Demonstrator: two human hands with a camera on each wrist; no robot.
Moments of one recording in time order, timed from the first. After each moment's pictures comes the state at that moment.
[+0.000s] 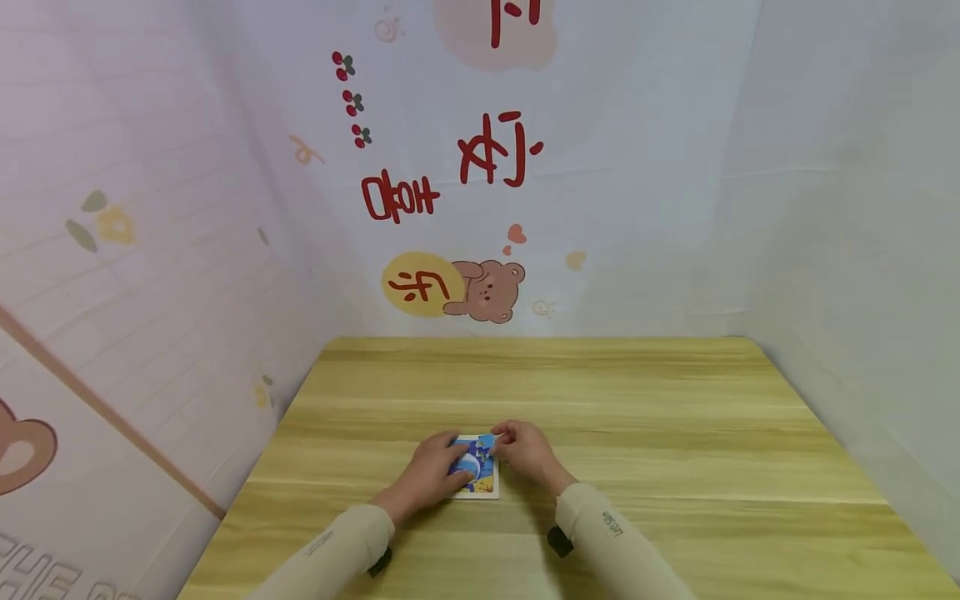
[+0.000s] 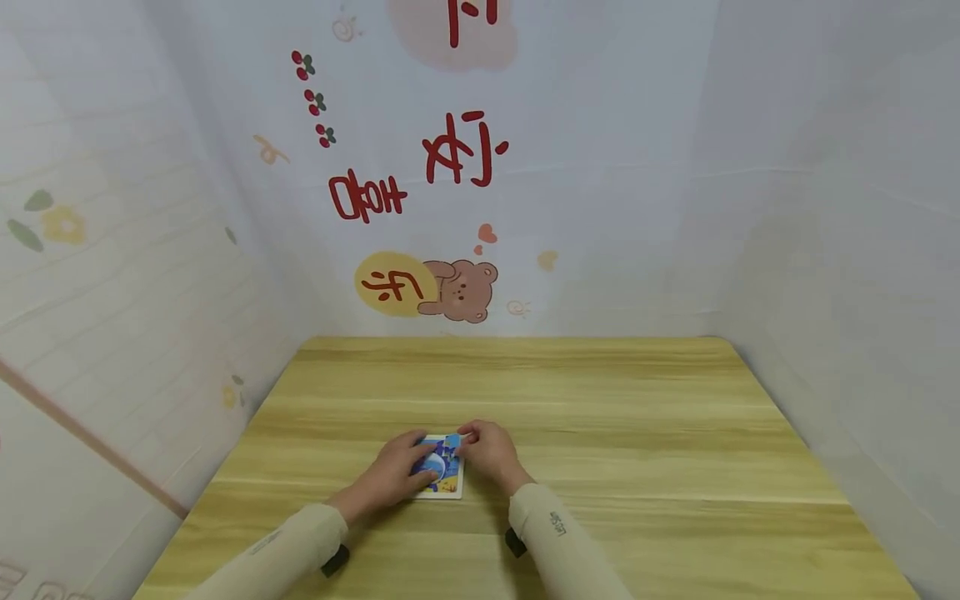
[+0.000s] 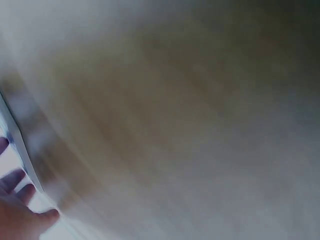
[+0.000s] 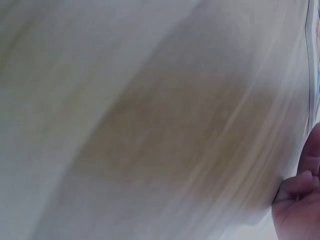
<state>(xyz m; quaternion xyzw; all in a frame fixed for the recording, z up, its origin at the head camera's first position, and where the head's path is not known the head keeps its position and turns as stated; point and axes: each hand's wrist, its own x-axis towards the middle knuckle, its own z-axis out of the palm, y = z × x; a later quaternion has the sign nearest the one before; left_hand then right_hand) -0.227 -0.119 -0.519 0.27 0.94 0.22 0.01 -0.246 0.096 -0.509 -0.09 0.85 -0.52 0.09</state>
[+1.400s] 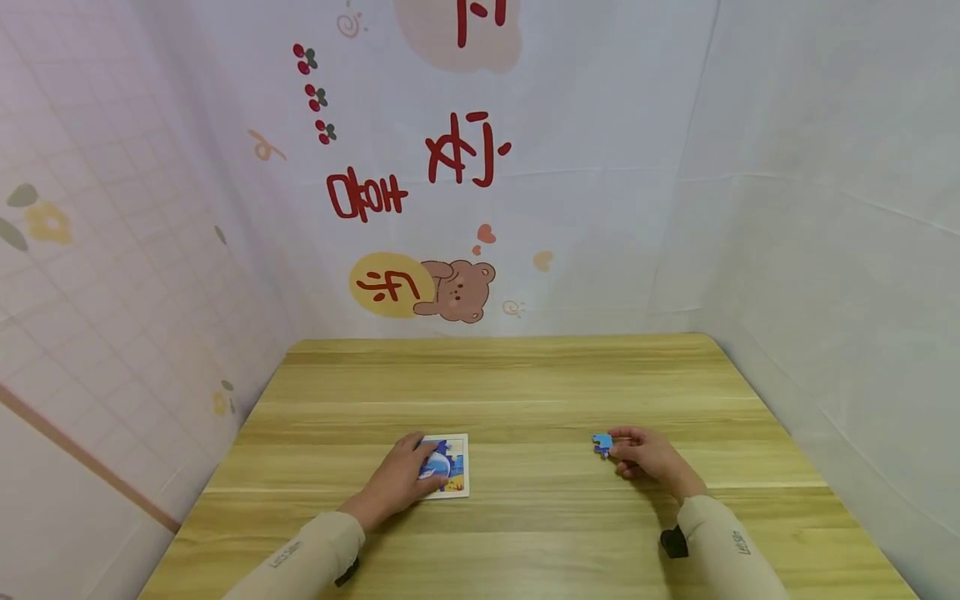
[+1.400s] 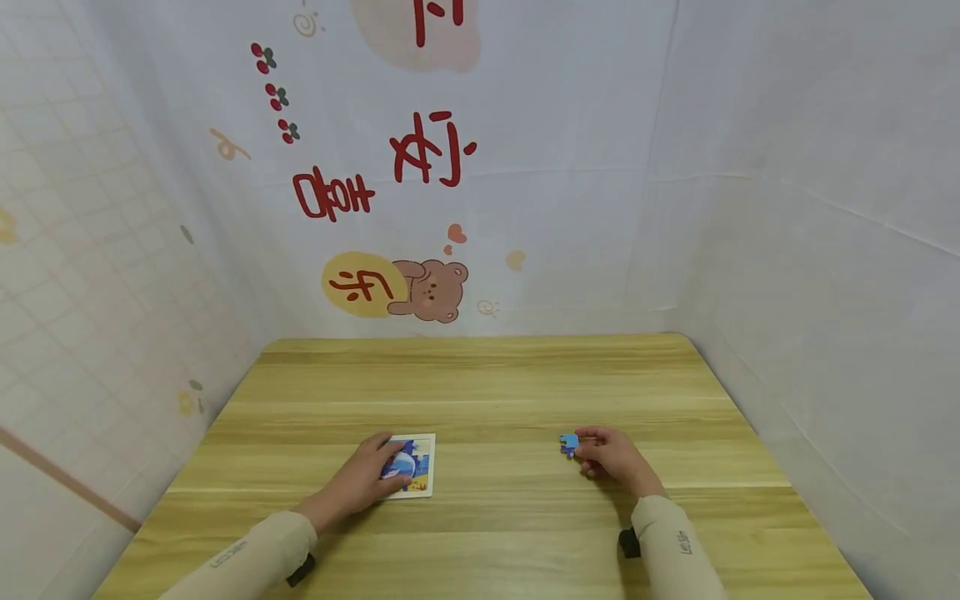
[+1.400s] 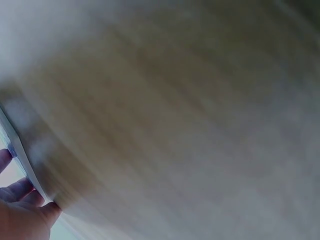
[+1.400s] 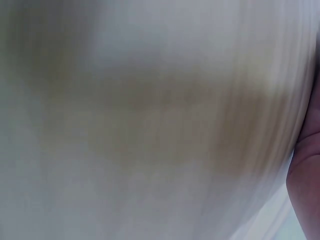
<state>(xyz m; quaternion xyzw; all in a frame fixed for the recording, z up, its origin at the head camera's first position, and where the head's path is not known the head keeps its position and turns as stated) -0.221 -0.114 -0.521 0.22 0.95 0.23 0.02 -0.220 0.339 -0.517 0.03 0.77 -0.61 0.16</state>
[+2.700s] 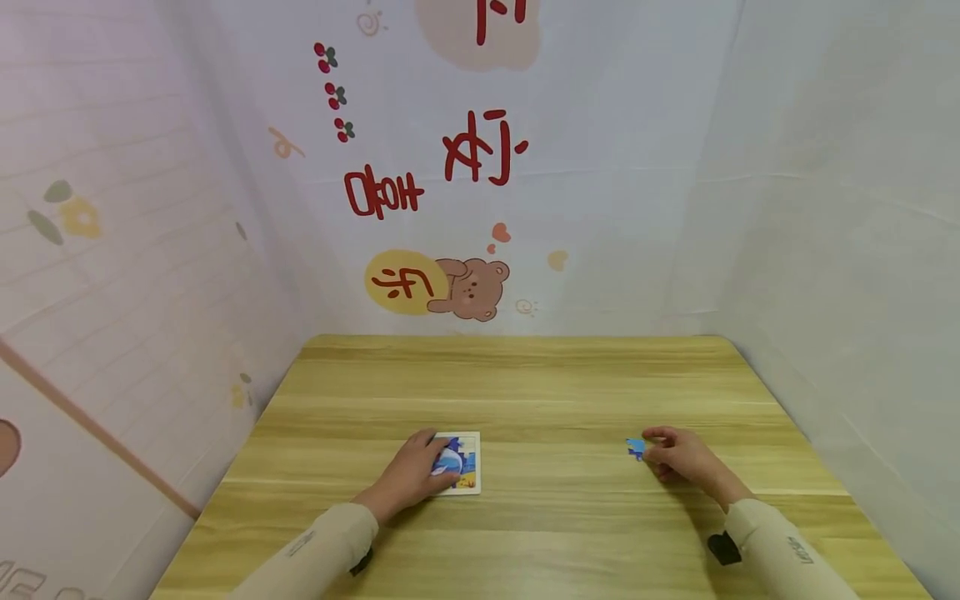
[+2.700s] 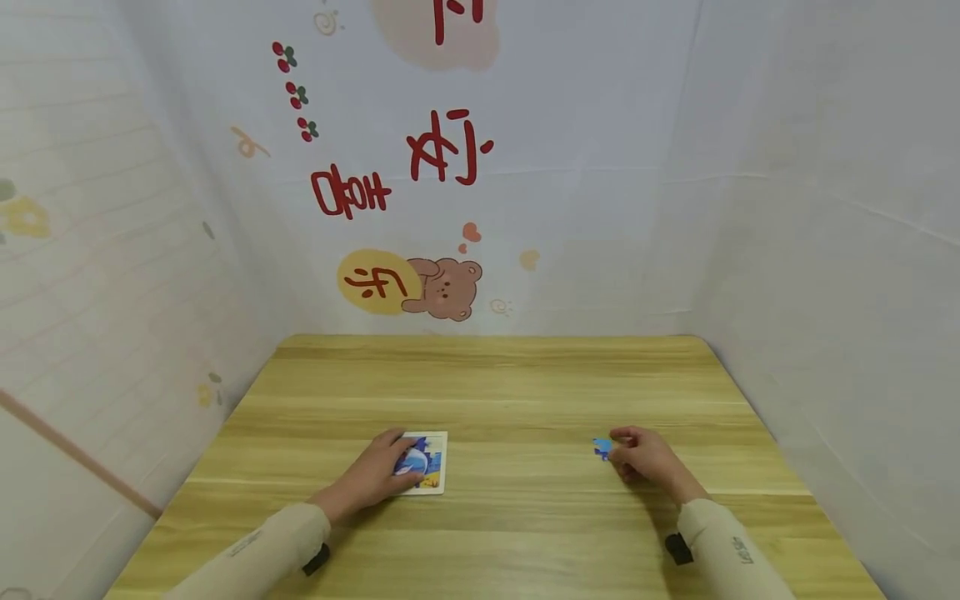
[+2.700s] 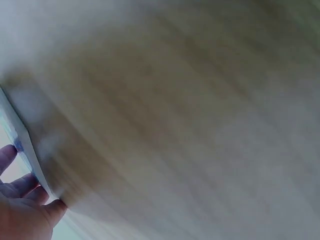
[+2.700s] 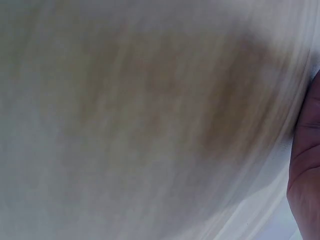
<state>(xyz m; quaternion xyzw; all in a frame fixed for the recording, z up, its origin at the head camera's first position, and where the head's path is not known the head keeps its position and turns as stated) -0.222 -0.116 -0.516 0.22 0.95 0.22 0.04 -0.218 0.369 -0.513 0.01 0.84 -0.53 0.14</state>
